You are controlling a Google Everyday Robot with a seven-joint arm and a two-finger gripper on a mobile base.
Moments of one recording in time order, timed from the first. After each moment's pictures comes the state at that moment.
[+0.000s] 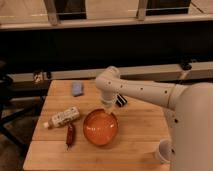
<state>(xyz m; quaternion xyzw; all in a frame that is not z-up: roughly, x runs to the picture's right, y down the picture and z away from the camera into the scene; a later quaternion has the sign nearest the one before) 0.023 0.162 0.821 -0.11 -0.36 -0.89 0.25</state>
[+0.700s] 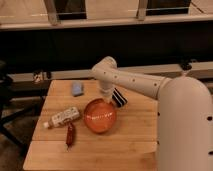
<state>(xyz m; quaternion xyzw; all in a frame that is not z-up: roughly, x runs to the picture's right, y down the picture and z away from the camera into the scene) 0.020 0.104 0.864 -0.13 -0.33 -0.90 0.25</state>
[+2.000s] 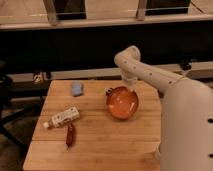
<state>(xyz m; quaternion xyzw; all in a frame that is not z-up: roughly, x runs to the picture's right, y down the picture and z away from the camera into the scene) 0.183 0.054 0.874 -0.22 -0.27 -0.88 0.32</state>
